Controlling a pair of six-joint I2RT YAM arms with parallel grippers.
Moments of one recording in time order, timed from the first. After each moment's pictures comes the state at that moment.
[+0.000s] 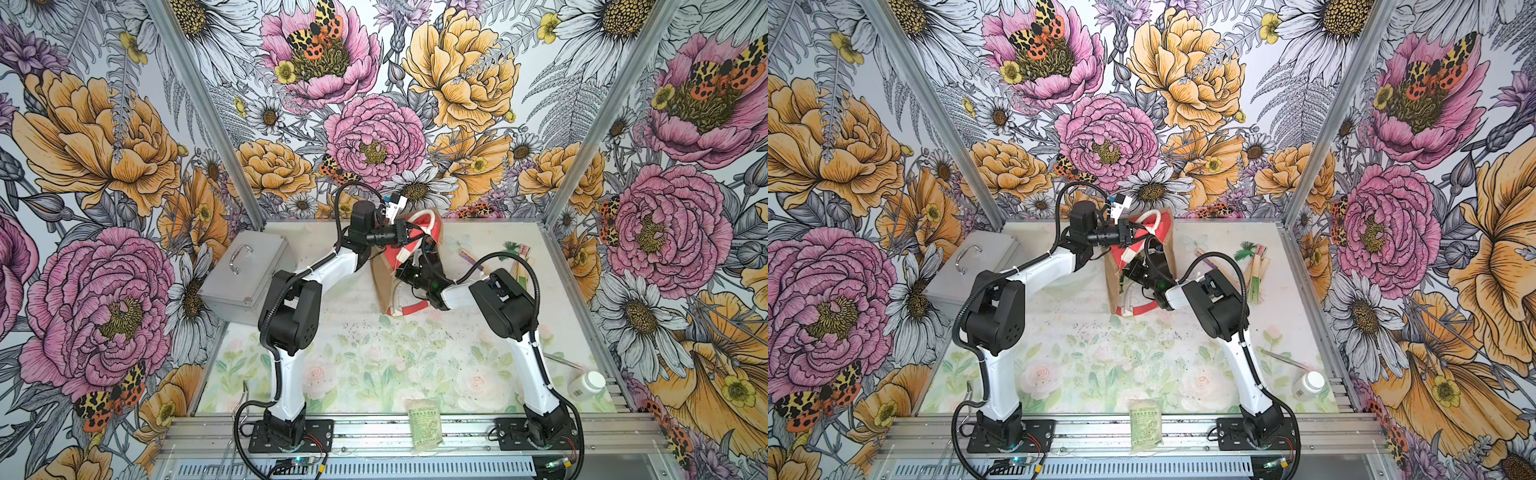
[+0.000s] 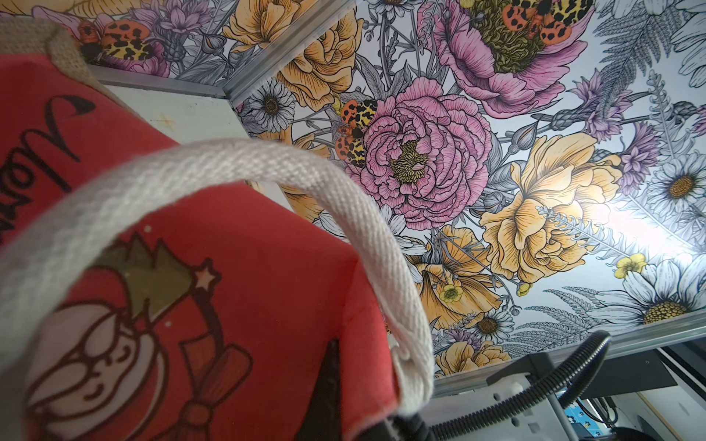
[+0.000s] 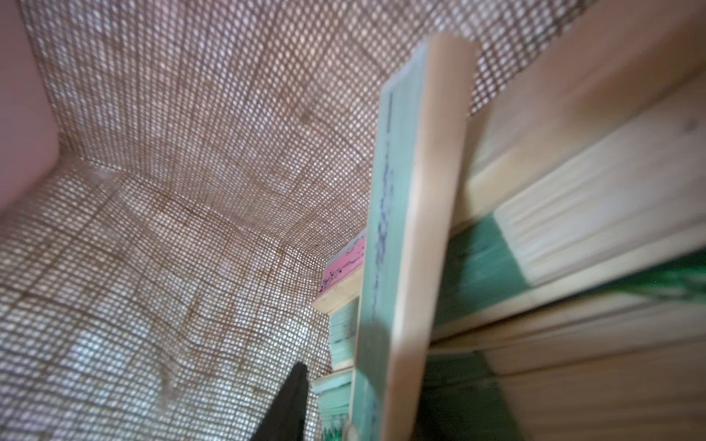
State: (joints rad) left arm -0.41 2.02 1.56 0.30 0.97 -0.89; right arm 0.54 2.33 1.32 0.71 -0.26 0.98
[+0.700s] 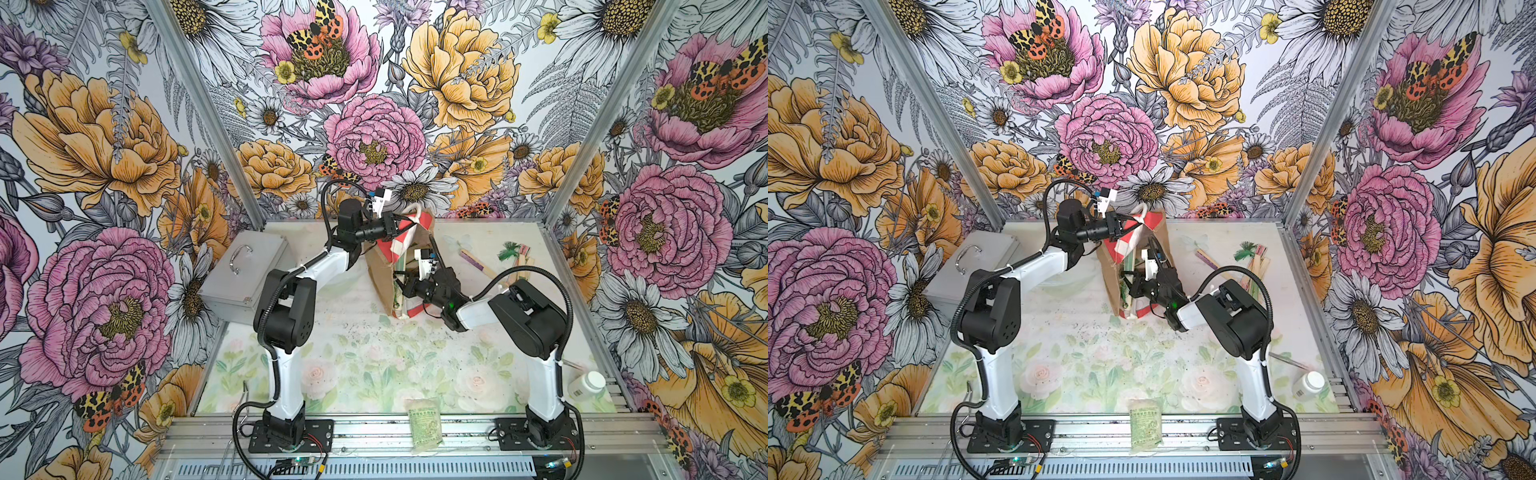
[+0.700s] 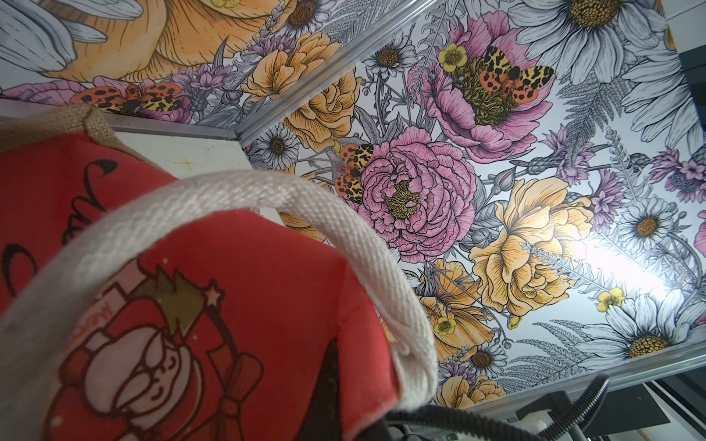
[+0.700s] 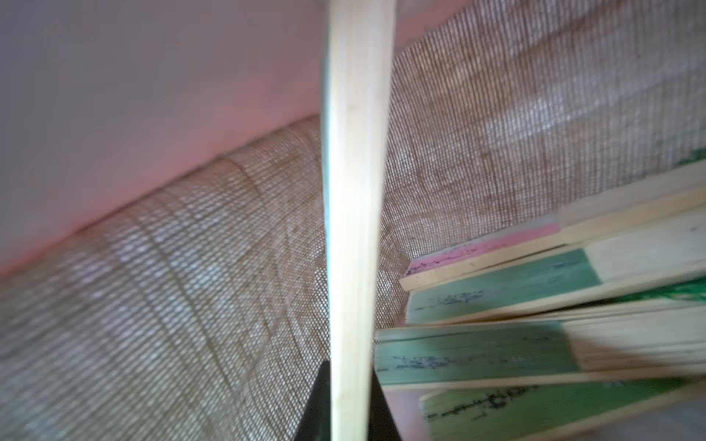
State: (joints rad) left arm -0.33 2.02 1.52 0.46 0.94 -1.02; right arm 0.59 2.01 0.90 0.99 -0.32 0.64
